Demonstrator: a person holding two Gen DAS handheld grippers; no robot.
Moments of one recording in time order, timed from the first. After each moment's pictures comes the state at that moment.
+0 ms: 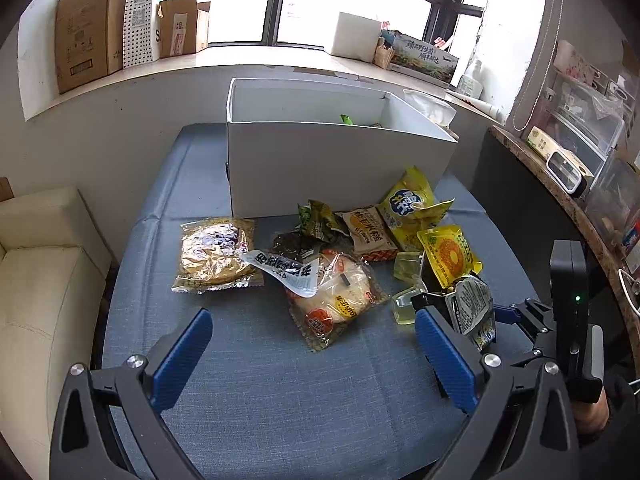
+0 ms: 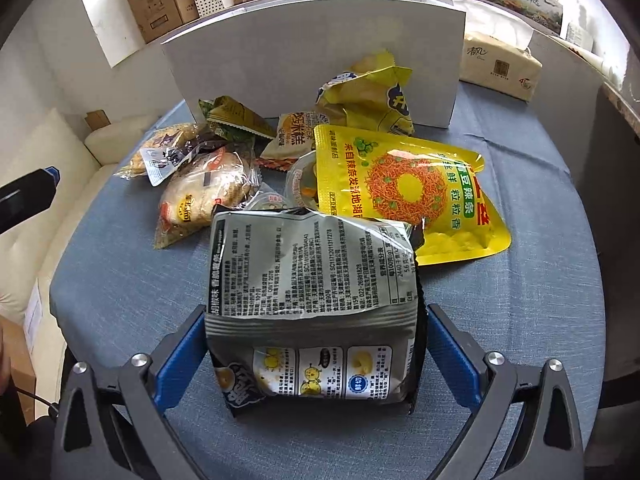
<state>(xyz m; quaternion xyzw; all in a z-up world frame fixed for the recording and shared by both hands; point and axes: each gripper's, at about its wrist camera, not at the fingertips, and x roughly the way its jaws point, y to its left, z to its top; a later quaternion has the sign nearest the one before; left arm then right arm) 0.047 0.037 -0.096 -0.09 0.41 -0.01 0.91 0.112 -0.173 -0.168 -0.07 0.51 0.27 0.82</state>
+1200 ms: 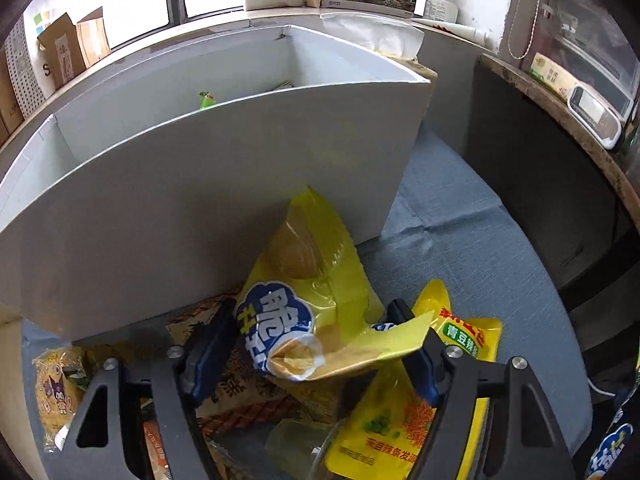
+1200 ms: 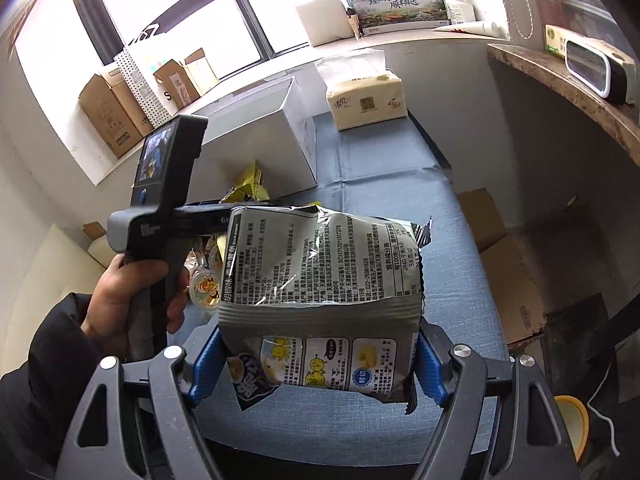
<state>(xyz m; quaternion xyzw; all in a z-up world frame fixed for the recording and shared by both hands) 0.232 -0.094 -0.150 -0.01 0.48 -0.05 0.88 0.103 -0.313 -0.100 0.09 0.45 0.21 0.86</state>
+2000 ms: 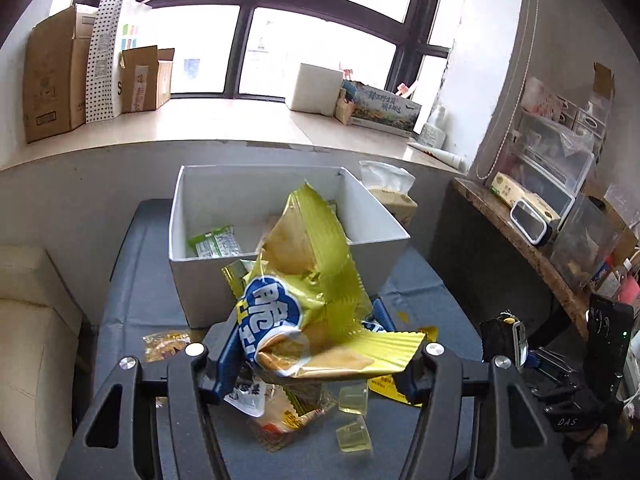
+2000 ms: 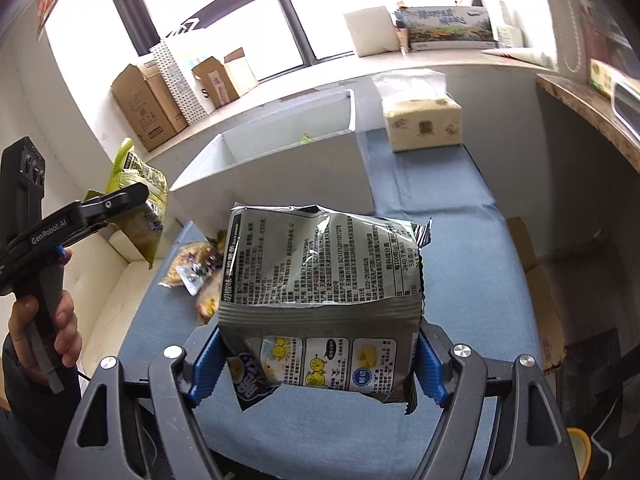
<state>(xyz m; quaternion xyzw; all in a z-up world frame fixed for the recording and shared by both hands) 0.100 0.041 -0.012 -0.11 0.33 -0.07 0.93 0.118 -0.258 -0.078 0.07 0.42 0.27 0.86</state>
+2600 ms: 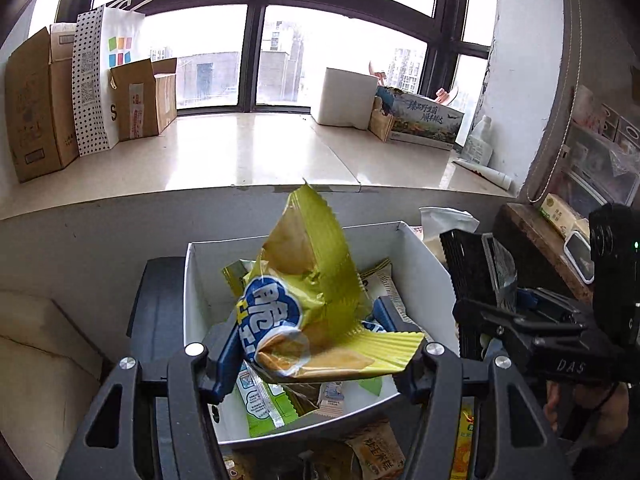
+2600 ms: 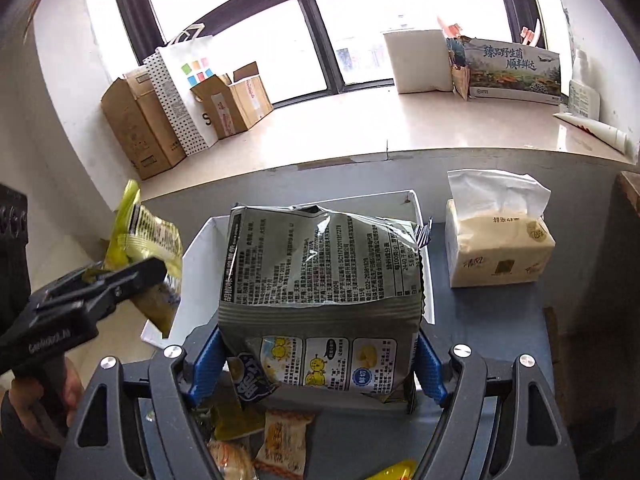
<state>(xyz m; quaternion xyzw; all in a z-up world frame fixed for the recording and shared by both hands) 0.261 0.066 -0.004 -0.07 0.35 -0.03 0.93 0.318 -0.161 -0.038 0.06 0.40 0.28 0.87</state>
